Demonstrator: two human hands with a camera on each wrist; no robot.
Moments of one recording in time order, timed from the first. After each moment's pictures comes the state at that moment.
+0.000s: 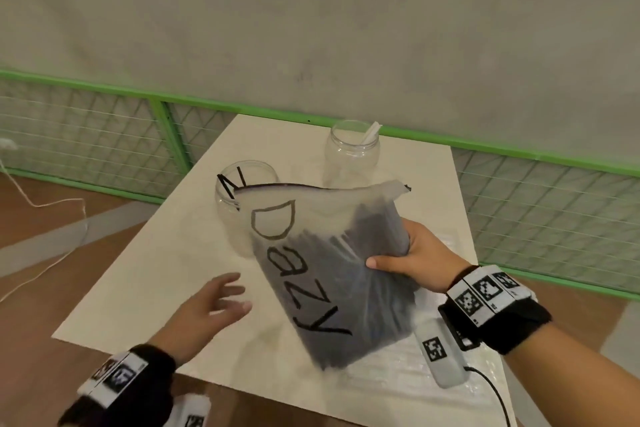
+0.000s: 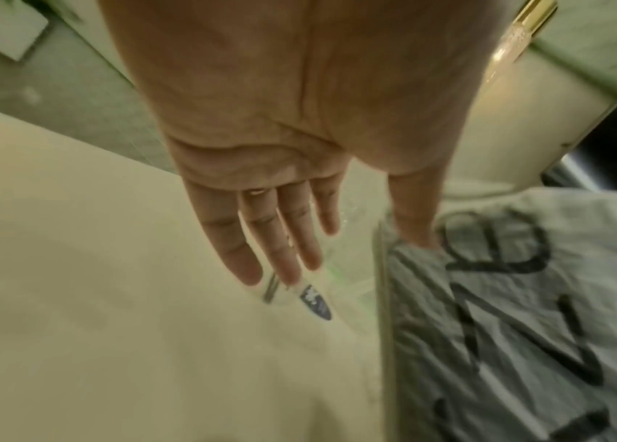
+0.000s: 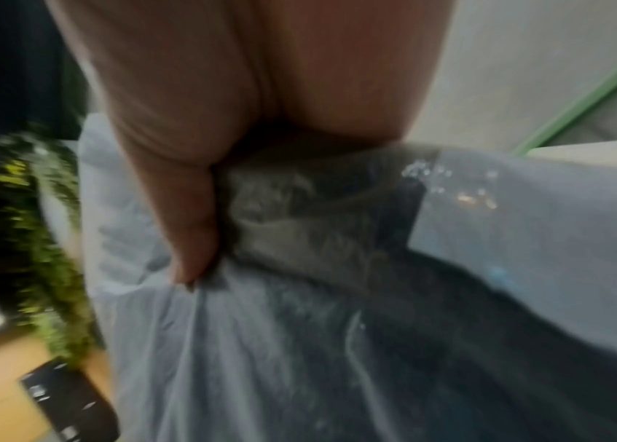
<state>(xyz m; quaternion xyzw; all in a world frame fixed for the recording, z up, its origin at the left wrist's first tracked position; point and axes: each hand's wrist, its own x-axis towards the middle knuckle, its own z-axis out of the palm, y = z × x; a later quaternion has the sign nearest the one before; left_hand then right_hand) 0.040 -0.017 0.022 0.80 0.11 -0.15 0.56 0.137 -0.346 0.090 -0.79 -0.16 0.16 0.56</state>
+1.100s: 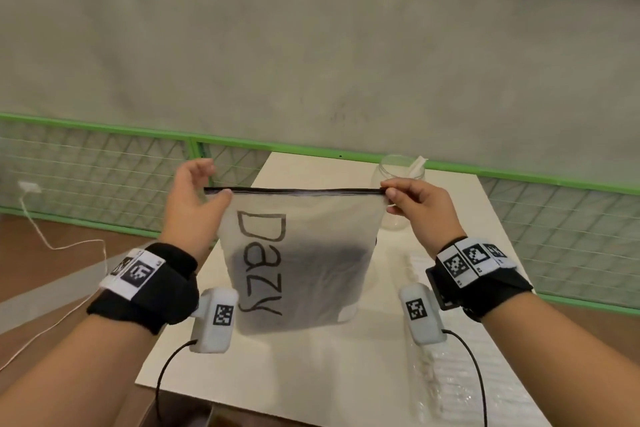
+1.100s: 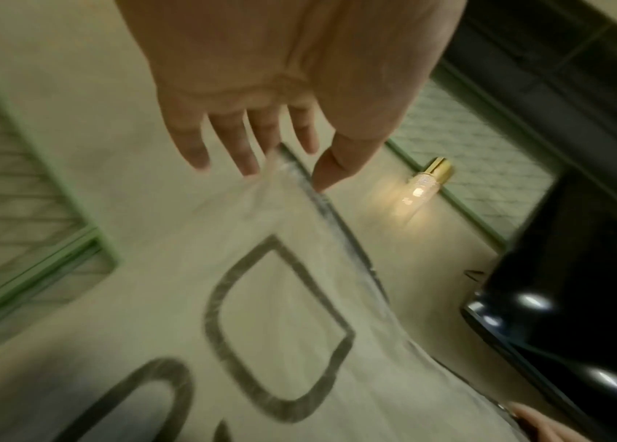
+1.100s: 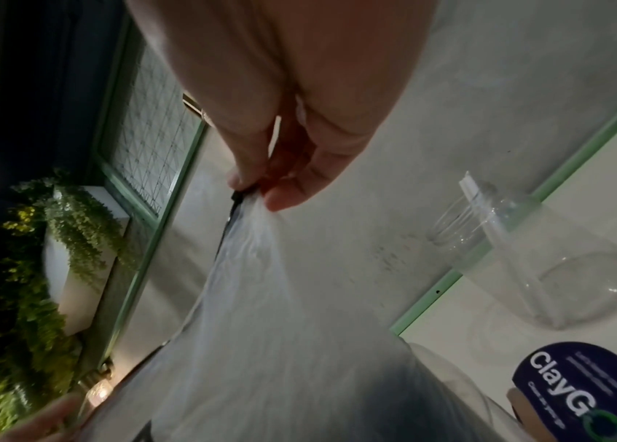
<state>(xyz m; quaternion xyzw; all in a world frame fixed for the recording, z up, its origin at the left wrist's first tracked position) 0.127 0.118 0.151 0.79 0.08 0.25 0.55 0.175 -0.190 0.136 -0.73 -0.09 -0.10 0.67</state>
